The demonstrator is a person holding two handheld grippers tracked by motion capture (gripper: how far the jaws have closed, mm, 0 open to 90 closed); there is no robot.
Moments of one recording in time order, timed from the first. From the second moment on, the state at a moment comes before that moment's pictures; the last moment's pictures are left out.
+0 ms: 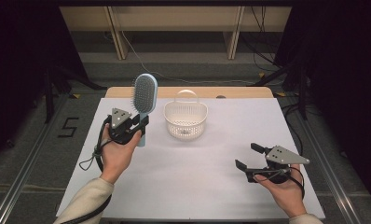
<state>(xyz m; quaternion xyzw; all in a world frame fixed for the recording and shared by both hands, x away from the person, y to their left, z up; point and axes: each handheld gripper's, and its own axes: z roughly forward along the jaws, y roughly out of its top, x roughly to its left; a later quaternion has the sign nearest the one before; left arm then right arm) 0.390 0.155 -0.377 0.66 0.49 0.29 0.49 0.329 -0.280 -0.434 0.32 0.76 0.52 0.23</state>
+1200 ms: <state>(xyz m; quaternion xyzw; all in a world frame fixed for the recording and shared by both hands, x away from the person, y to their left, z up) 0.407 0.143 -0.373 0.65 0.47 0.29 0.52 0.330 -0.282 -0.437 0.33 0.76 0.52 0.22</state>
